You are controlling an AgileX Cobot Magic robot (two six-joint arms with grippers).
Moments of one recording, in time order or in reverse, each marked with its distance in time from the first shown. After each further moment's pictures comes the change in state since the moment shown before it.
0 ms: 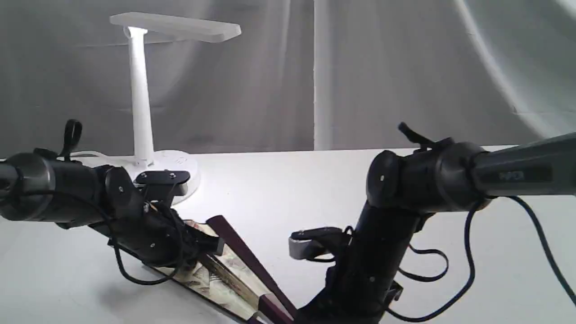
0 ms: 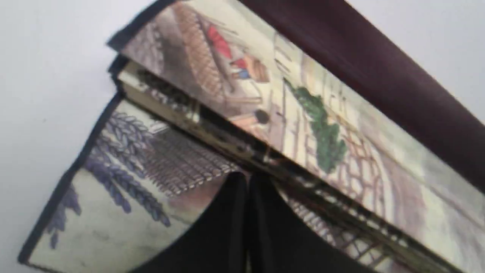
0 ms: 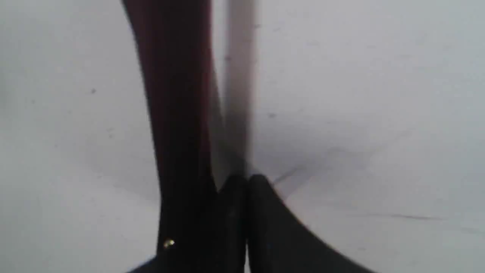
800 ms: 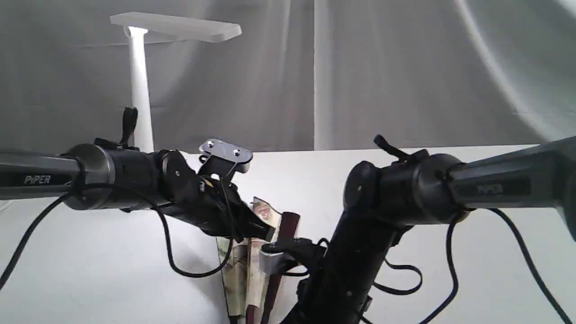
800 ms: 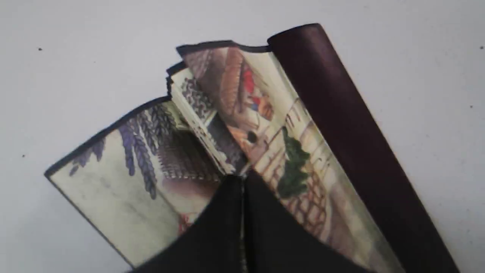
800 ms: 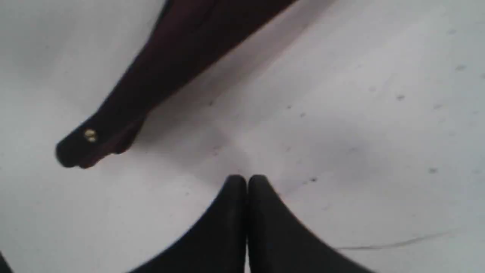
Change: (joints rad) left arm -0.128 0.059 -0.163 -0.060 -0.068 0.259; right arm 0.041 0.003 0.007 0.108 -0.026 -0.122
